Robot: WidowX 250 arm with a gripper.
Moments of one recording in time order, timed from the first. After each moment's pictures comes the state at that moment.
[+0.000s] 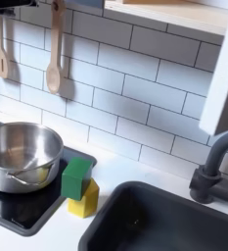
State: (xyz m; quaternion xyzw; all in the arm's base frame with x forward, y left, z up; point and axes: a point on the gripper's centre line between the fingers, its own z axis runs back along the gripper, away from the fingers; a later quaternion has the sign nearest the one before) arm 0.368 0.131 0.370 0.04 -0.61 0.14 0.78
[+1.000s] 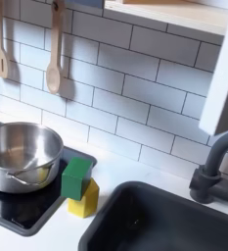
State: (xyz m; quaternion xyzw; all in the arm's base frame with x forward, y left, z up) arm 0.380 0.151 0.392 0.05 -0.64 0.17 0.75
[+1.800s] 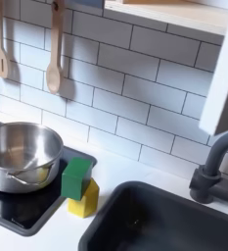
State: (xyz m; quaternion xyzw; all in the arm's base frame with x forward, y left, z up) arm 0.395 0.162 0.389 0.04 -0.64 0.20 0.74
